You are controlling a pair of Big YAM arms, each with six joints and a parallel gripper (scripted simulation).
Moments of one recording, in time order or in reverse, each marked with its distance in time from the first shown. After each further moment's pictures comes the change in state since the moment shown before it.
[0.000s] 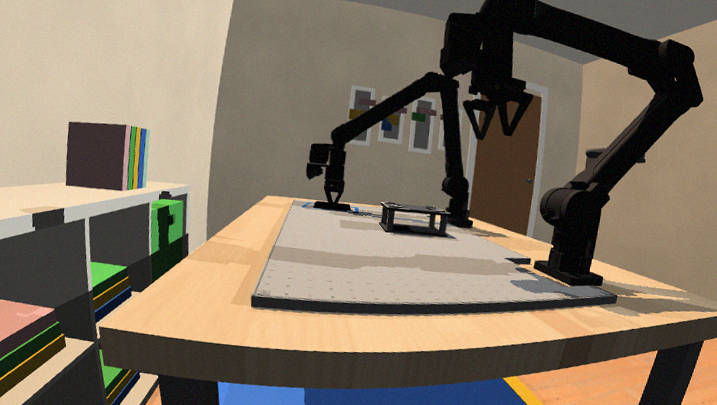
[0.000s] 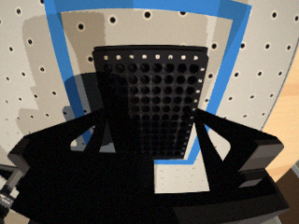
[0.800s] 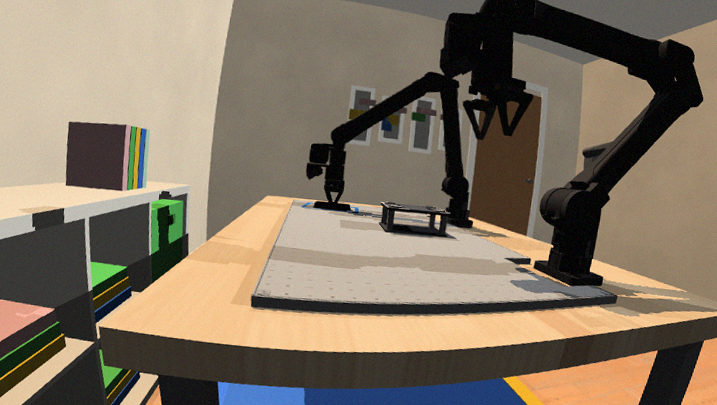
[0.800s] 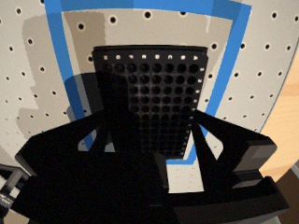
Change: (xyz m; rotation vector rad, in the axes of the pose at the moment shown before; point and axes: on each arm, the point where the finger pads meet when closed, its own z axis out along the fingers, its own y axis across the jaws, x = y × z) left arm 0.000 0.000 0.000 0.000 0.000 0.000; right arm 0.000 0.000 0.000 0.000 0.000 -0.002
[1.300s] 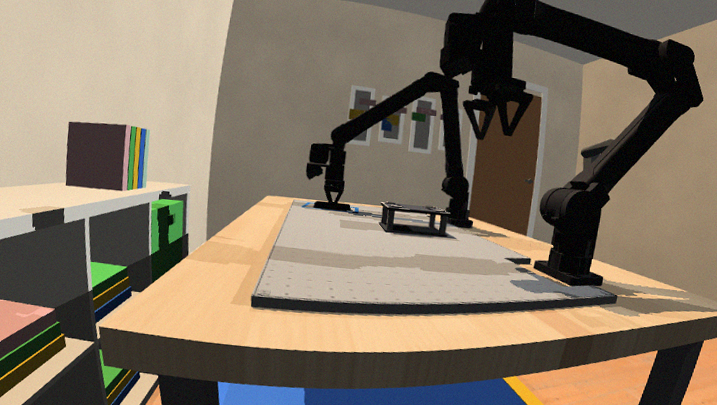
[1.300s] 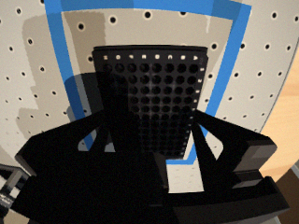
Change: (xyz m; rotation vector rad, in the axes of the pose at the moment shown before) left arm 0.000 0.000 0.000 0.000 0.000 0.000; right arm 0.000 0.000 0.000 0.000 0.000 0.000
